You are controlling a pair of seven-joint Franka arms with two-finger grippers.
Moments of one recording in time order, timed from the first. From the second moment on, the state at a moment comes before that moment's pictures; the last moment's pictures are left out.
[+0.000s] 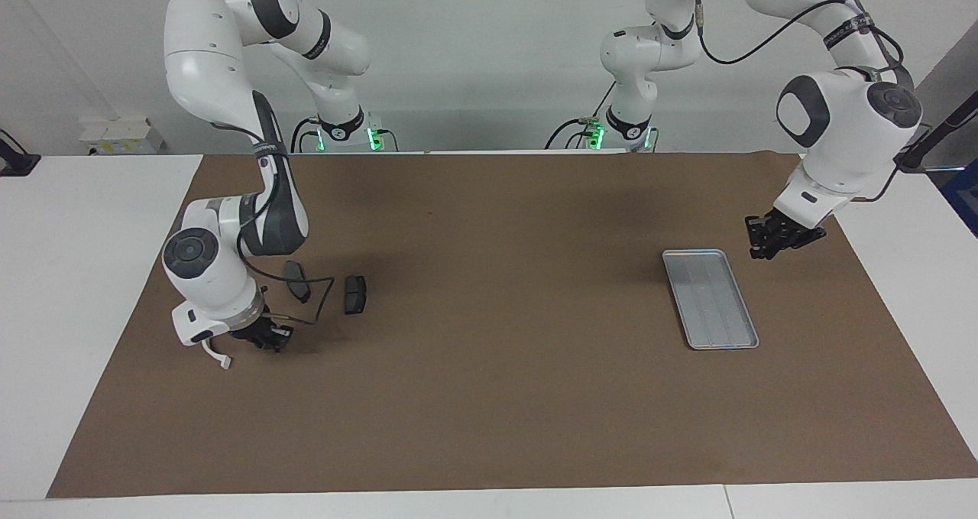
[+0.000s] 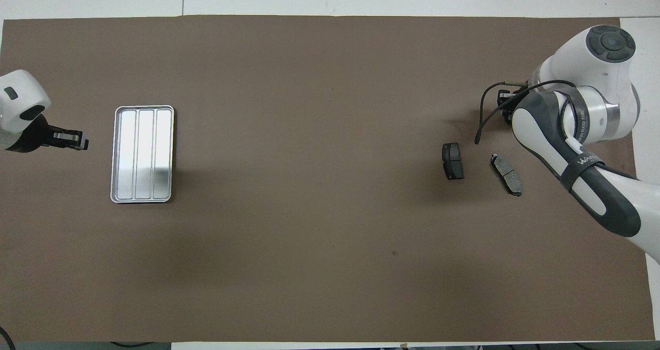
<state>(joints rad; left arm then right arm) 0.10 0.09 0.01 -1.92 -0.01 2.05 0.30 -0.33 0.57 0.34 -1.62 -0.31 2.10 0.36</state>
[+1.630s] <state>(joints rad) 0.02 0.09 -0.01 -2.29 -0.01 2.47 0.21 -0.23 0.10 0.61 -1.49 -0.03 1.53 0.56</state>
